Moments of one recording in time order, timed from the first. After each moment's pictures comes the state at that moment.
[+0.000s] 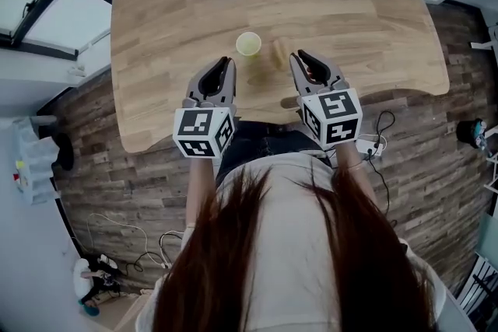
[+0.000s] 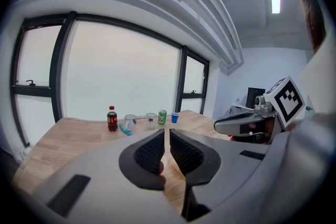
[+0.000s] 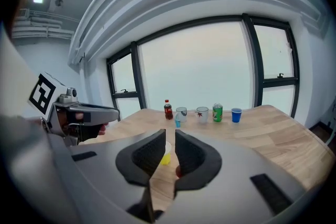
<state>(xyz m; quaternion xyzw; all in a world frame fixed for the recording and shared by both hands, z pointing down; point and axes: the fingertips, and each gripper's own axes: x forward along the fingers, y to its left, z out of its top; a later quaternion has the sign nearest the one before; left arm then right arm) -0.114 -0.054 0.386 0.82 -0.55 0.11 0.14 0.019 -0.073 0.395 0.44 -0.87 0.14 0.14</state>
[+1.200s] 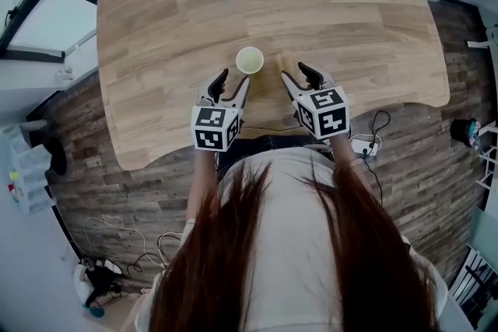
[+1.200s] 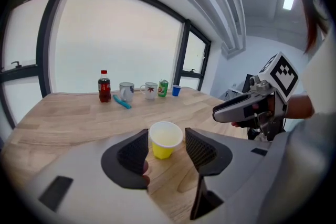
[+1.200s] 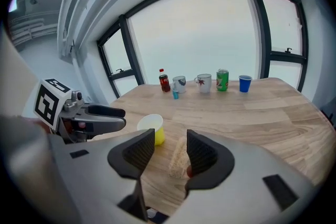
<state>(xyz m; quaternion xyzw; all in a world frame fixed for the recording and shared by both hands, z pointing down) -0.123 -0.105 0.517 0.82 -0.50 0.19 0.21 0.000 -0.122 0.506 0.41 -0.85 0.23 0.24</state>
